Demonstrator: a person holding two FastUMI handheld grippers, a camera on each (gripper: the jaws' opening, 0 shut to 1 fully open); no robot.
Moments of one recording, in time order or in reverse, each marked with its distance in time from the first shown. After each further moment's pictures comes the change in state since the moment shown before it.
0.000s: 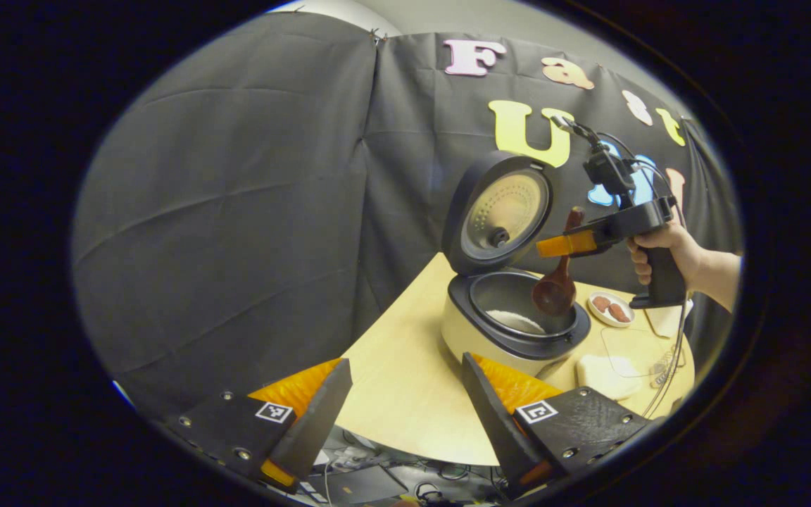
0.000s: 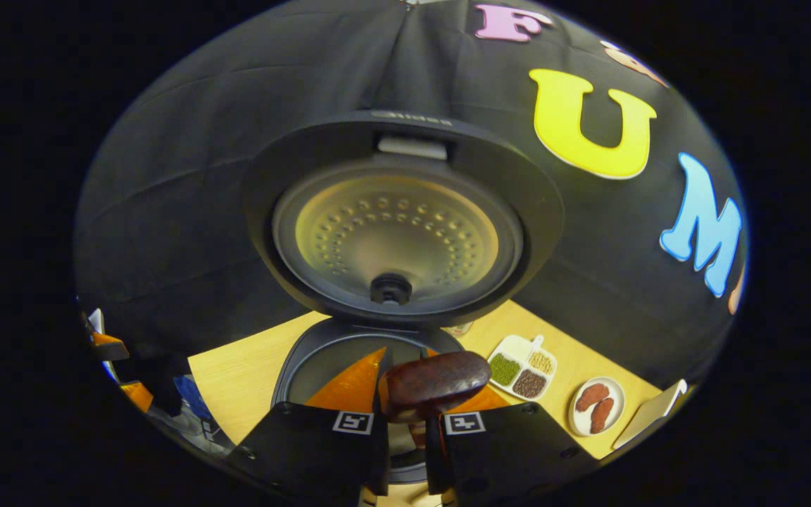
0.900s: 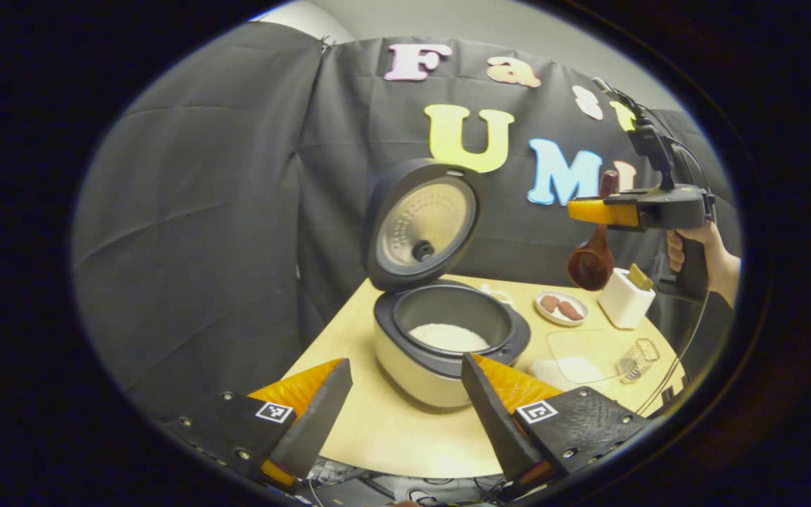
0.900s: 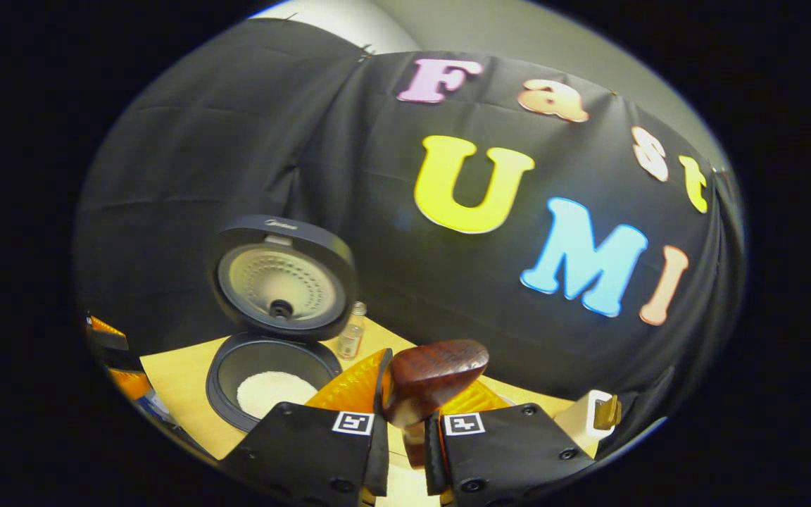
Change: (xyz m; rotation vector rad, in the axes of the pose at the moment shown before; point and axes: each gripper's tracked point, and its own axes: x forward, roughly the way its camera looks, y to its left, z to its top) left arm 0.004 -0.107 0.034 0.118 -0.059 -0.250; right arm -0.171 -0.144 -0.007 0.094 -0.182 -0.367
